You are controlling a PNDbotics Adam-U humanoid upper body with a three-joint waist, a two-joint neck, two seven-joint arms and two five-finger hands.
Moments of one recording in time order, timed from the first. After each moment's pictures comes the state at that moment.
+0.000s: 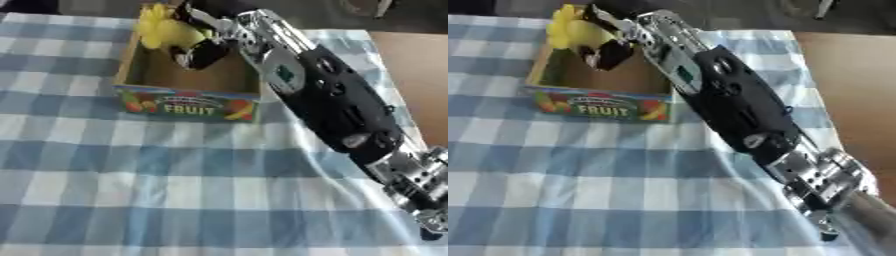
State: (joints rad) left arm -0.19 0.15 0.07 -1.98 0.04 -0.29 0.35; right arm -1.09 -0.59 0.37 -1.32 0.80 0.12 0.54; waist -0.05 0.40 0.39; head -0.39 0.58
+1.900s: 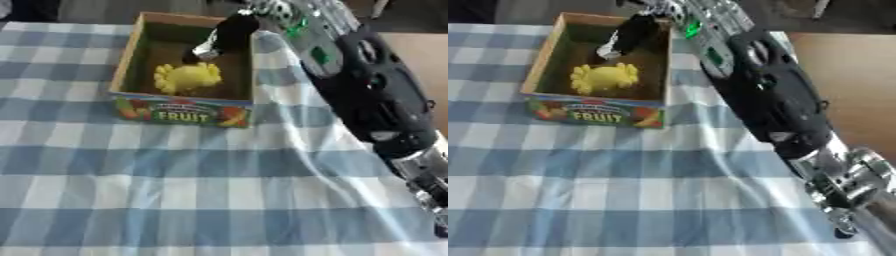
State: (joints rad) left arm -0.18 0.13 0.07 -1.98 0.04 -0.28 0.36; right arm -1.01 -0.71 0.25 -1.61 0.86 0.18 0.59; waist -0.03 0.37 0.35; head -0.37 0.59
